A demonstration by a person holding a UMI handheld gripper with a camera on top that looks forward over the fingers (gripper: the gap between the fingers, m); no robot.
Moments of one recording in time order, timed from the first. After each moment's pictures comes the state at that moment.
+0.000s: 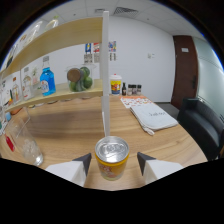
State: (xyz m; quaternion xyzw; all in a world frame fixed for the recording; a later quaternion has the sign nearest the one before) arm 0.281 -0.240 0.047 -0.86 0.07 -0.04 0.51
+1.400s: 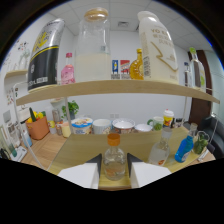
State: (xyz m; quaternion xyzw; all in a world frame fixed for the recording) arm -0.047 -0.110 0.194 -0.81 0.01 0.01 0.59
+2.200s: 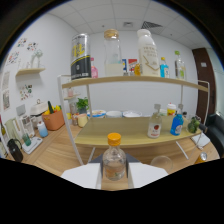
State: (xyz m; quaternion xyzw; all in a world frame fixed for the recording) arm -0.076 -0.226 0.181 -0.81 -0.02 0.05 0.58
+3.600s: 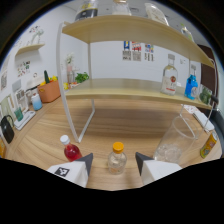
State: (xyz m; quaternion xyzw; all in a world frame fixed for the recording) arm -0.085 -0.233 0.052 -0.87 -0.04 0.03 0.49
